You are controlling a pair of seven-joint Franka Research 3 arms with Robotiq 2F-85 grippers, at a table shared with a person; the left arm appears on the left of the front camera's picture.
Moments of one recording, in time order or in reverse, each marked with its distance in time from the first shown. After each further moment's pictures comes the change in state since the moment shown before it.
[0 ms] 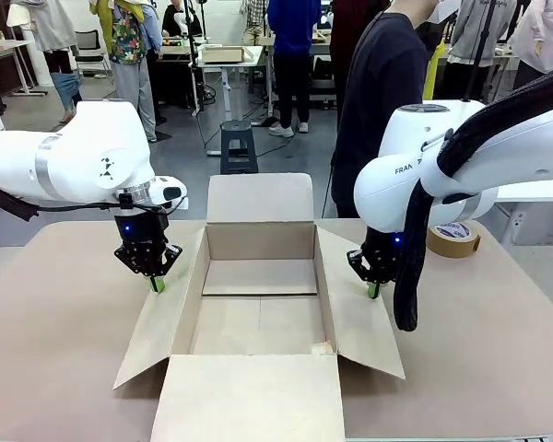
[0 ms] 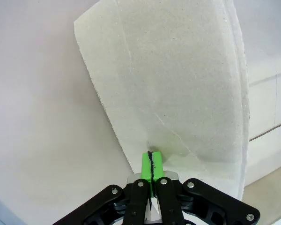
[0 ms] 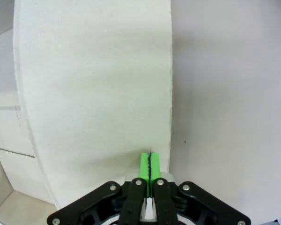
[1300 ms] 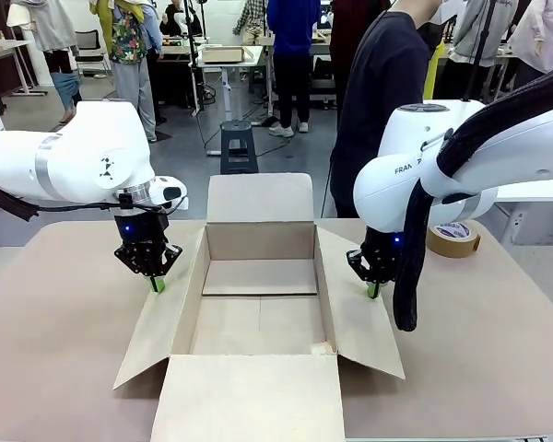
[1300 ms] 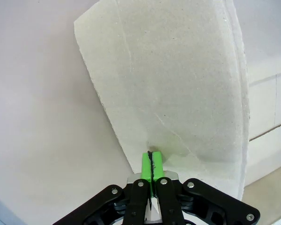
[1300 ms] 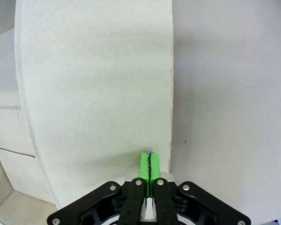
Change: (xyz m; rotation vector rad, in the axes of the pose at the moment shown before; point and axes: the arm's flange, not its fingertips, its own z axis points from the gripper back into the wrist) left arm 0.000 0.000 0.000 0.000 0.000 0.000; right arm 0.000 0.001 0.000 0.000 0.000 0.002
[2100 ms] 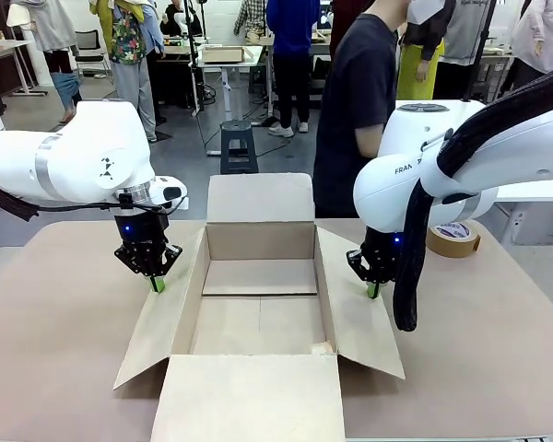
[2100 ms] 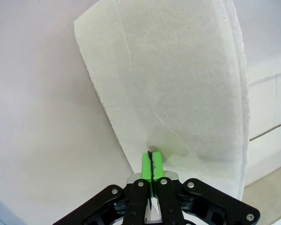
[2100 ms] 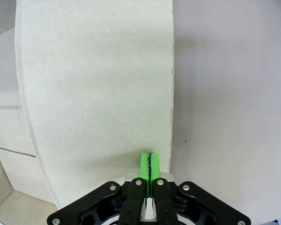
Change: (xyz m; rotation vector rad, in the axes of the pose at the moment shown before) left arm 0.000 0.000 0.000 0.000 0.000 0.000; right arm 0.000 0.000 0.000 0.000 0.000 0.001
